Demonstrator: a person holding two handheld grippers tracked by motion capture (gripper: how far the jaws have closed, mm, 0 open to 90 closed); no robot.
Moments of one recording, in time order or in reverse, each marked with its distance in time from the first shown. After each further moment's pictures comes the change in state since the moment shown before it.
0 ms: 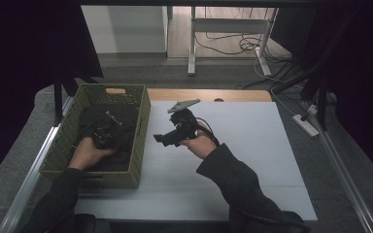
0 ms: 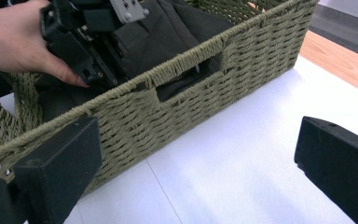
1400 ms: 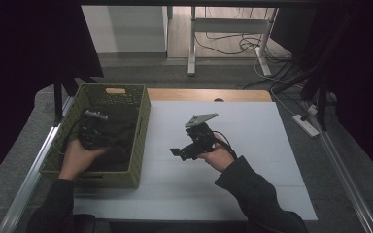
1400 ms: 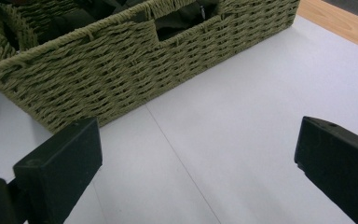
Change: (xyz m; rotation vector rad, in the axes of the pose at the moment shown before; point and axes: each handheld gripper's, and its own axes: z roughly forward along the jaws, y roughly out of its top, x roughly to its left) left arm -0.031 -0.029 -0.050 -0.351 0.092 0.044; right arm -0.007 -0.051 -0.032 0.036 0.014 -0.012
